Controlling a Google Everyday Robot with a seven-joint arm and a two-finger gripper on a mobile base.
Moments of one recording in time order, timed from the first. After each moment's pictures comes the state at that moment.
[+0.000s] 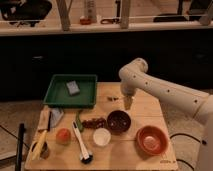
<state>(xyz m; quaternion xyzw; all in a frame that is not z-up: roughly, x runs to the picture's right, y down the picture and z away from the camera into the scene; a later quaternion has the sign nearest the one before) 0.126 0.054 0.824 -0.25 -0.02 -0.04 0.97</state>
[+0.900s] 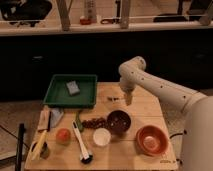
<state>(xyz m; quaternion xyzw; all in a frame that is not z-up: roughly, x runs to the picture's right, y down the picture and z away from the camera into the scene) 0.125 0.041 0.873 -0.26 -0.07 -0.13 0.96</state>
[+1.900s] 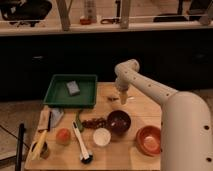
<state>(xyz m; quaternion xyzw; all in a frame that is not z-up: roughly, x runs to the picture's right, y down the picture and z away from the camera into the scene) 0.105 0.046 0.941 -0.27 -0.09 -0.14 0.95</state>
